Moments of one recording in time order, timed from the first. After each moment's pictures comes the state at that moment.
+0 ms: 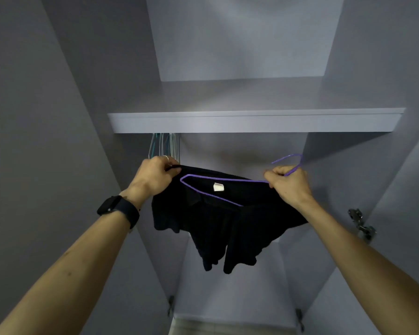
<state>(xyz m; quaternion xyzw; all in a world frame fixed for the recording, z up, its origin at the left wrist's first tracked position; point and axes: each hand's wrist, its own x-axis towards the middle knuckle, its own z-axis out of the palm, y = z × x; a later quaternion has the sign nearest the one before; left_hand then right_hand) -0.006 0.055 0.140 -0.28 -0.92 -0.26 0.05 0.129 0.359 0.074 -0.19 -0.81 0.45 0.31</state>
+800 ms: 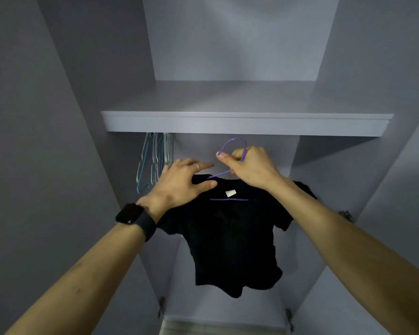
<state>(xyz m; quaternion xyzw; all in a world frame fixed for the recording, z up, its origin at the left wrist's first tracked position) 0.035 0.098 0.131 -0.41 -0.89 -0.19 0.05 0.099 0.306 0.143 -0.09 -0.93 0.27 0.21</state>
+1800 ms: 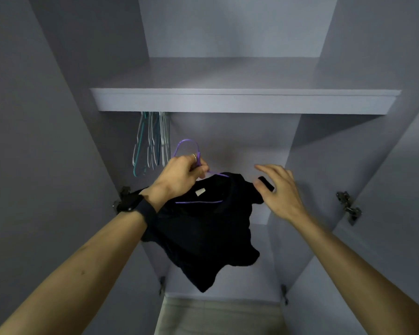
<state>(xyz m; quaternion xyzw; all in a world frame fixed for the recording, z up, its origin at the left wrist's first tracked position) 0.033 0.101 0.100 -0.36 -0.87 -0.34 -0.02 0.169 0.347 0.022 -0.12 -0.91 0.29 0.26</state>
